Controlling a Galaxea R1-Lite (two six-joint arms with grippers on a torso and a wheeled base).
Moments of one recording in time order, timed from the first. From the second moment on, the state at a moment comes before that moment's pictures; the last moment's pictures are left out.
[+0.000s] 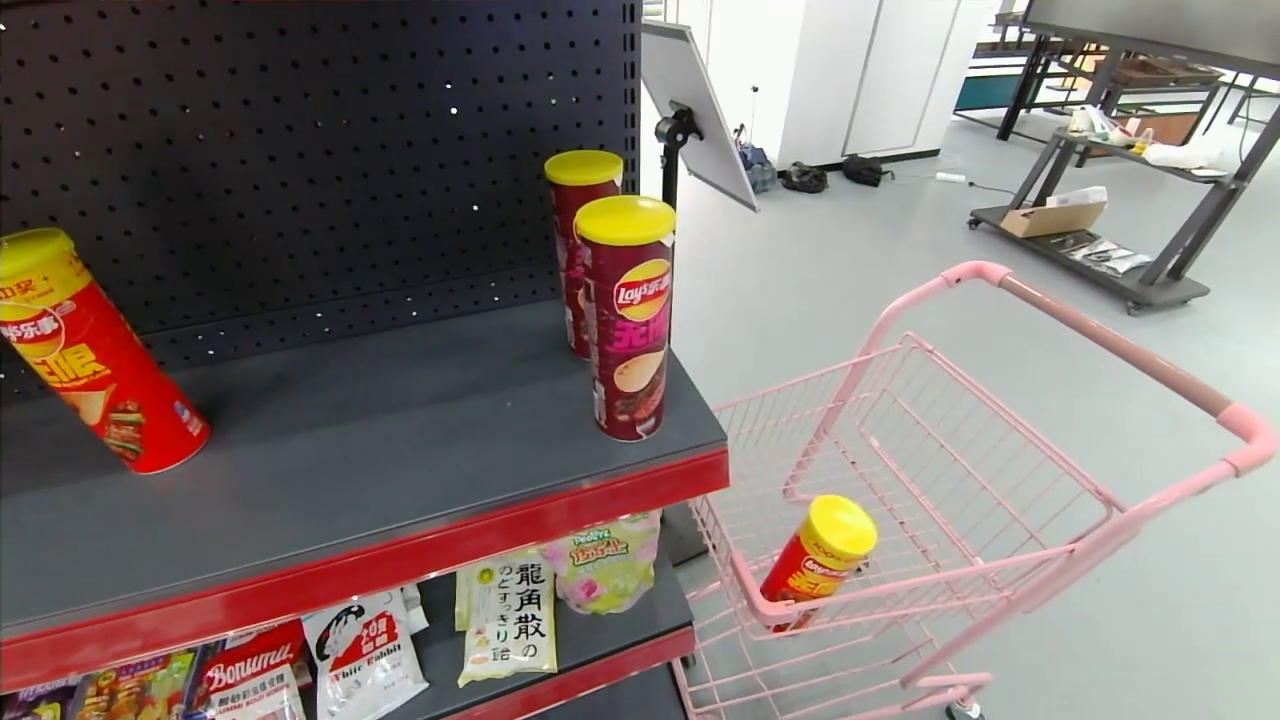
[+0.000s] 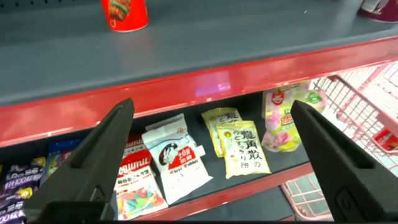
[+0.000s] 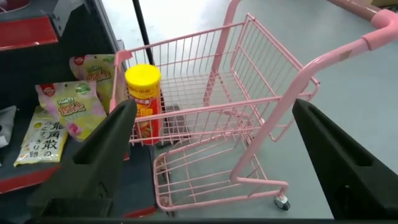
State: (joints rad) left arm 0.00 0.00 0.00 0.00 0.02 0.00; right arm 0.00 0.00 0.00 0.00 0.02 0.01
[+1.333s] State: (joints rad) left arm 0.00 0.00 0.00 0.00 0.02 0.00; right arm 0.00 0.00 0.00 0.00 0.02 0.01
